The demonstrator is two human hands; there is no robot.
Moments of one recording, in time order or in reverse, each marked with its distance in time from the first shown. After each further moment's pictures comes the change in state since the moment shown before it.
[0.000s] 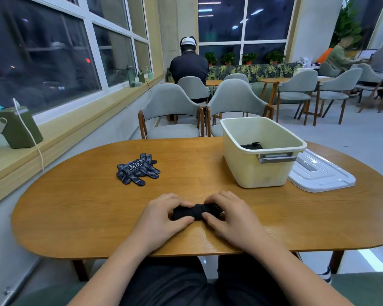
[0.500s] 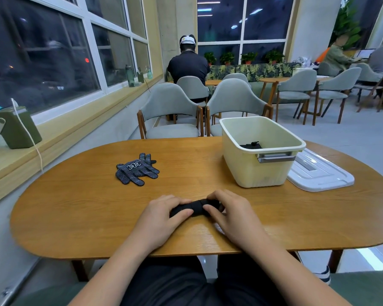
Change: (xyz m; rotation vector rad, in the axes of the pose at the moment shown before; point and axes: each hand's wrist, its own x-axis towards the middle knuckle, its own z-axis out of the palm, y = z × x) left_hand 0.004 -0.008 0.006 0.062 -0.001 -0.026; right_hand 0.000 -0.003 0.001 -0.009 0.106 0.050
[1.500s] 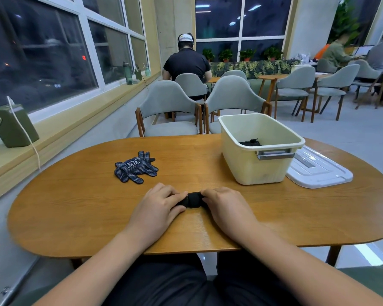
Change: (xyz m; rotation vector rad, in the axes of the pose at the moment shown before) left_hand 0.005 -0.007 -0.009 0.384 0.109 0.268; right_hand 0.022 -0.006 0.009 -0.298 -0.100 -0.070
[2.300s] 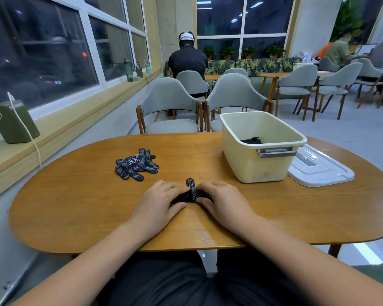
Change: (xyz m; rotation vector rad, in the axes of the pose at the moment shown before) left_hand 0.007 -0.005 0.003 -0.109 -0.060 -0.061; right_hand 0.011 -0.002 -0.003 0.156 -0.038 0.002
